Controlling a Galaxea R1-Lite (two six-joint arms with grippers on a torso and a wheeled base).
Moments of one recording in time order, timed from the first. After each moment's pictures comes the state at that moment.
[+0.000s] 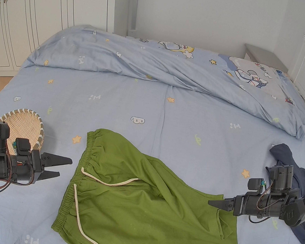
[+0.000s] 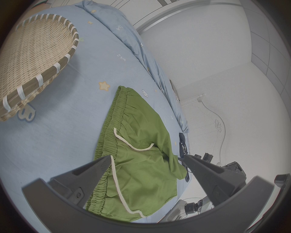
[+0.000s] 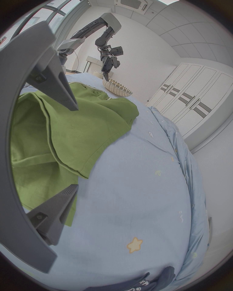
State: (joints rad) left arm 0.06 1.74 -0.34 -0.89 -0.78 -0.63; right arm 0.18 1.77 -0.55 -0.63 0.58 0.09
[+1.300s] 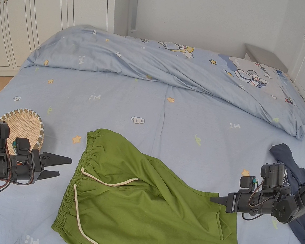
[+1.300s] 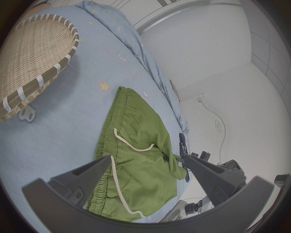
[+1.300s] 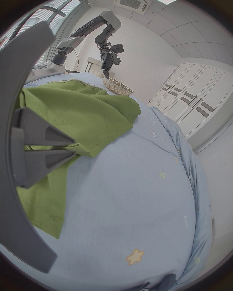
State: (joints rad) left arm 0.07 1.74 -0.34 -0.89 -0.78 -0.63; right arm 0.21 1.86 -0.63 -0.63 0.57 0.10
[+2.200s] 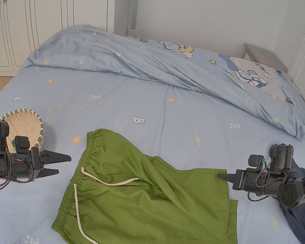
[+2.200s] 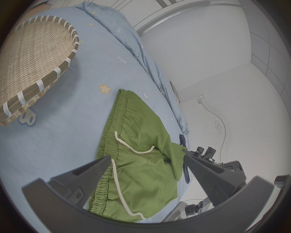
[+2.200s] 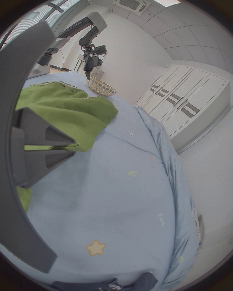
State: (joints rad) left arm 0.07 1.75 -0.35 -0.89 -0.78 -0.63; right arm 0.17 1.81 -0.78 -0.58 0.56 0.17
